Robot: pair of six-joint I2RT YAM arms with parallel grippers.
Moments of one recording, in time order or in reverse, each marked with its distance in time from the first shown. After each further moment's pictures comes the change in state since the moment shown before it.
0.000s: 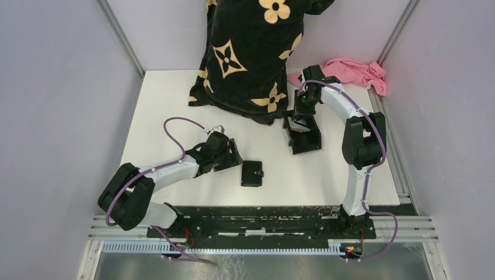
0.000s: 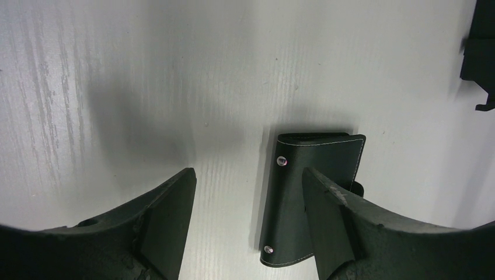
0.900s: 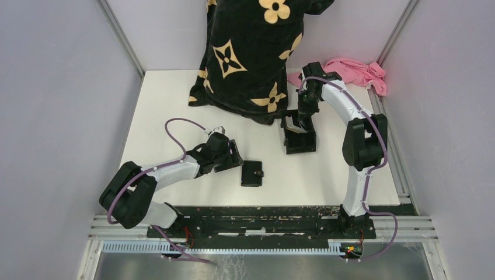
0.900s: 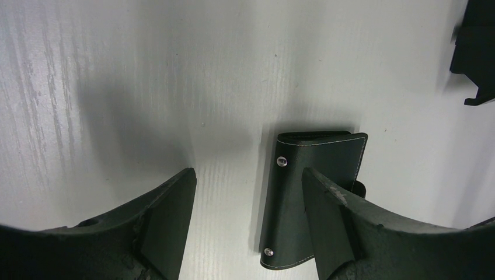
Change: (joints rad) left arm 0.000 0.017 -0.015 0.034 0.018 0.000; right arm 0.012 -0.014 0.062 -0.121 0.072 -0.052
